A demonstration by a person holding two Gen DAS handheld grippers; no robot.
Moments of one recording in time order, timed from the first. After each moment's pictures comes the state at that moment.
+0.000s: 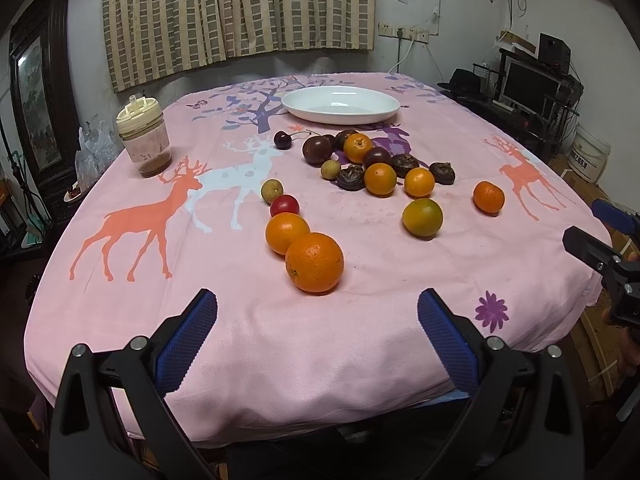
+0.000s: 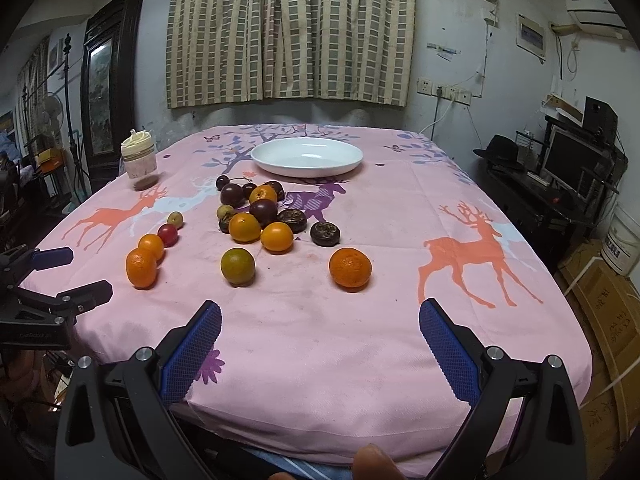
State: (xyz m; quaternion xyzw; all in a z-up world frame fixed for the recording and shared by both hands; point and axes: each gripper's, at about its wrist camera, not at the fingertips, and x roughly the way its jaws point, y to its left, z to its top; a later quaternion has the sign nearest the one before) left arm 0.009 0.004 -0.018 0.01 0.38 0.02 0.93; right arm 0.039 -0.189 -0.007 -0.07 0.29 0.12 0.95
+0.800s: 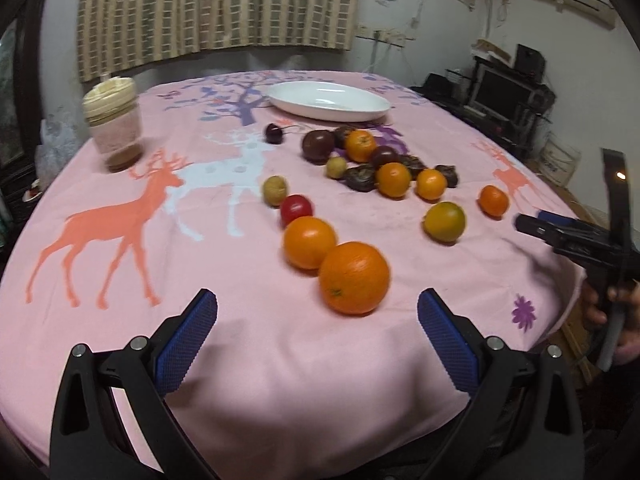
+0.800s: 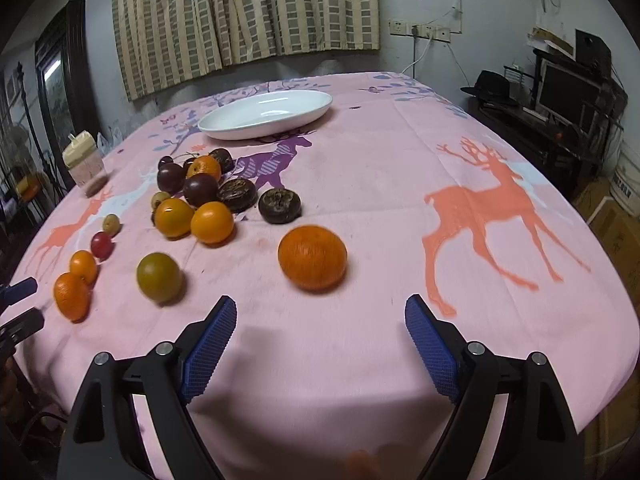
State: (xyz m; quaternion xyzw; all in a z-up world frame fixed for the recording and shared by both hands) left arm 0.046 0.055 -0.041 -0.02 0.37 -0.08 0.92; right arm 0.145 -0.197 -0.060 -0.02 0.38 0.09 0.92
